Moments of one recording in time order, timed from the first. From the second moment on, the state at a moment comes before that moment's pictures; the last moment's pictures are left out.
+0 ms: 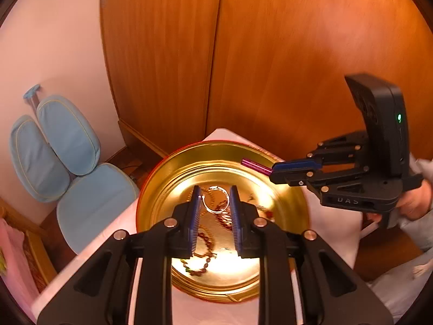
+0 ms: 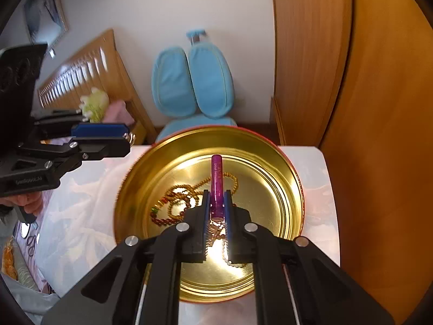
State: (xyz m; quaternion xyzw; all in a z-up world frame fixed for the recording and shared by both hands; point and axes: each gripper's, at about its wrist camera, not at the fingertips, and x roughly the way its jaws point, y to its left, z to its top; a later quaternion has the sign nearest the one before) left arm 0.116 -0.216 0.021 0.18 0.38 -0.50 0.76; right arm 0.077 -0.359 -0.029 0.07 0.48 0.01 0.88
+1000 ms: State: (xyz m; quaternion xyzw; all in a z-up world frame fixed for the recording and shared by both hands) left arm 0.095 -0.245 -0.067 0.27 0.44 -0.48 0.71; right arm 0.100 -0.357 -0.073 0.09 0.52 -0.02 0.85
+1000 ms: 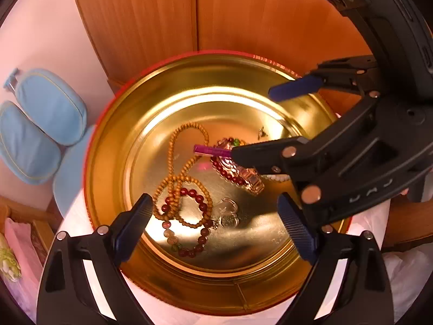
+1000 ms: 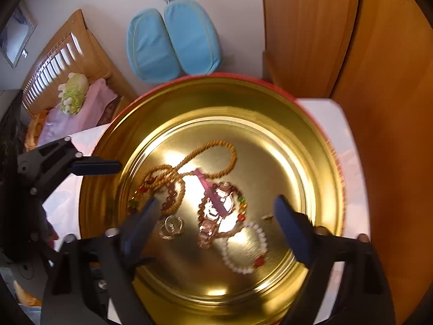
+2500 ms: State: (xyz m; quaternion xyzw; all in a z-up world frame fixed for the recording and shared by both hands) left arm 0.073 -0.223 -0.051 0.25 0.43 -0.40 0.77; right arm 0.053 -0.359 -0.043 0.13 0.48 -0.06 0.86
